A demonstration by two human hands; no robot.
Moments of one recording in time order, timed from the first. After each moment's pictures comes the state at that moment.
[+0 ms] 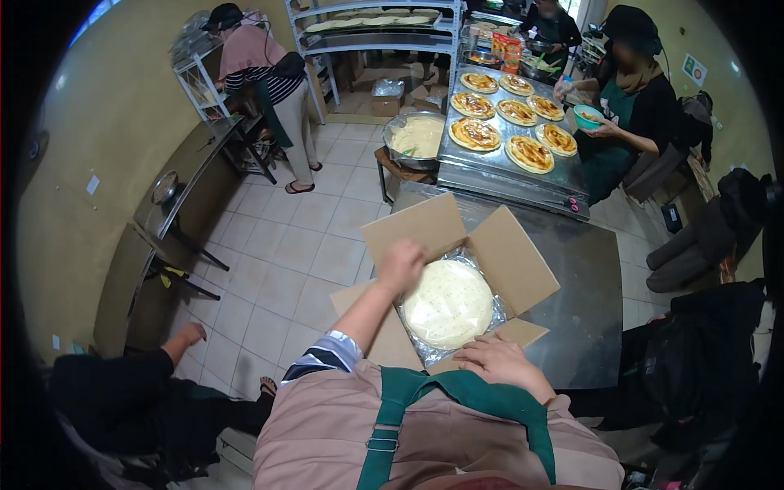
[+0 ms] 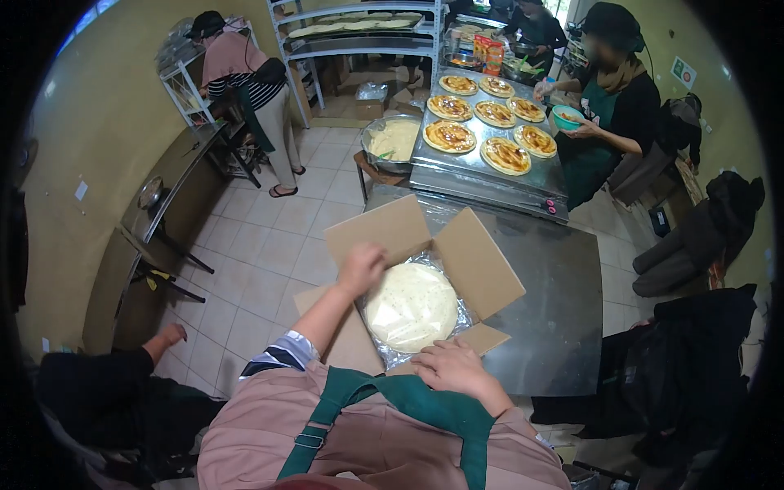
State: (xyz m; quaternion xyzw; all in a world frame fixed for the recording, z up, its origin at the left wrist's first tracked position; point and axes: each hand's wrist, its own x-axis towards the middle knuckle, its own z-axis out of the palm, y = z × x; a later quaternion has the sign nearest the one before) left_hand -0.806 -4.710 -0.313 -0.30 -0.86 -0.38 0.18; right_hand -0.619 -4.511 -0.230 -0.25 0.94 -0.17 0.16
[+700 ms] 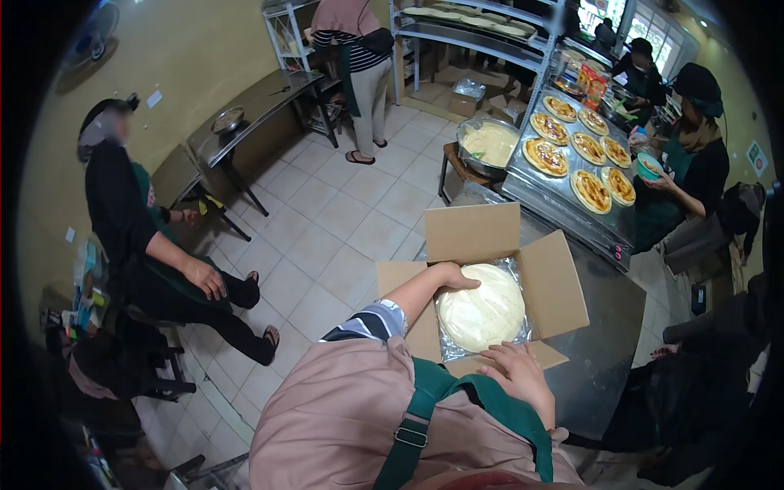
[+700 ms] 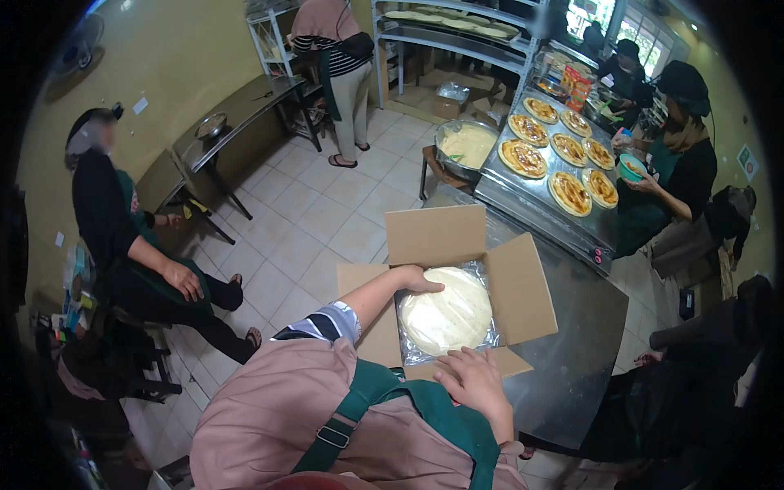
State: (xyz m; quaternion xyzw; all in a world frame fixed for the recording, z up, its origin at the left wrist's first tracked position) left_hand -0.804 -4.701 -0.336 -0.09 -0.90 -0.28 -0.33; right_hand -0.619 -4.513 -0.216 -0.23 0.94 -0.21 0.14
